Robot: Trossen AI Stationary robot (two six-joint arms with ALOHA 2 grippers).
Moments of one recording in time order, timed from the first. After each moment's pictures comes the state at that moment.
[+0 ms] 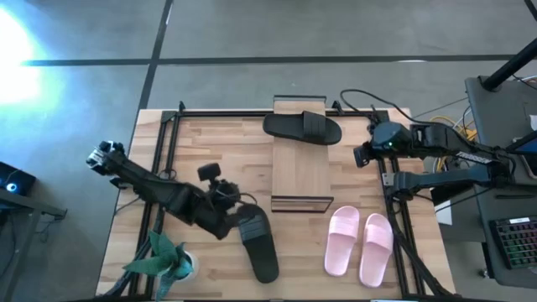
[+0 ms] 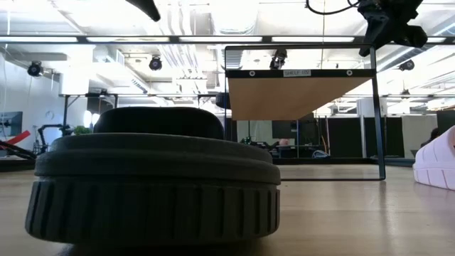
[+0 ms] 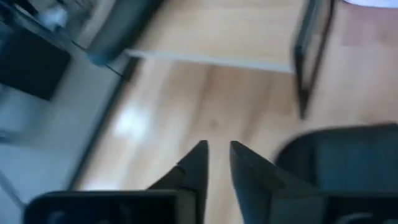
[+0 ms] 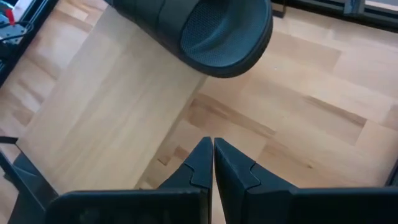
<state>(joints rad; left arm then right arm) -0.49 1.50 1.44 -1.15 -0.78 -0.61 -0.18 0.82 1.04 -1.13 0.24 0.83</state>
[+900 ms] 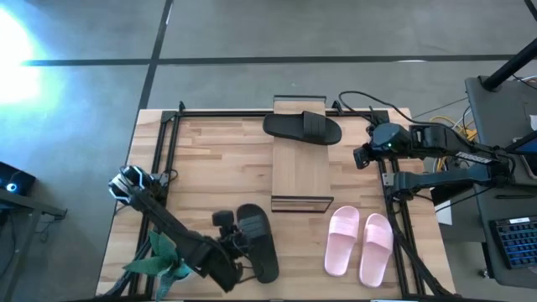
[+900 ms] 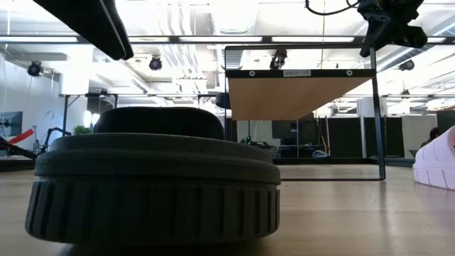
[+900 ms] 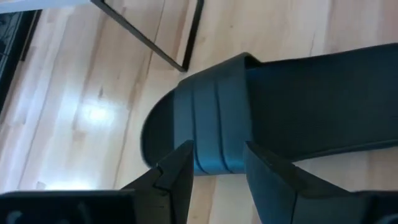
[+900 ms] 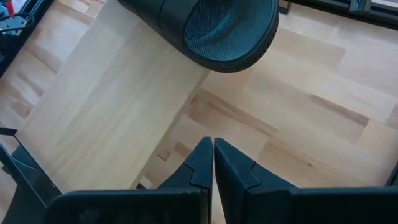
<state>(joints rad) -0.71 1.84 1.51 -1.05 -0.66 -0.78 -0.17 0.82 1.03 -1.13 0.23 0.82</state>
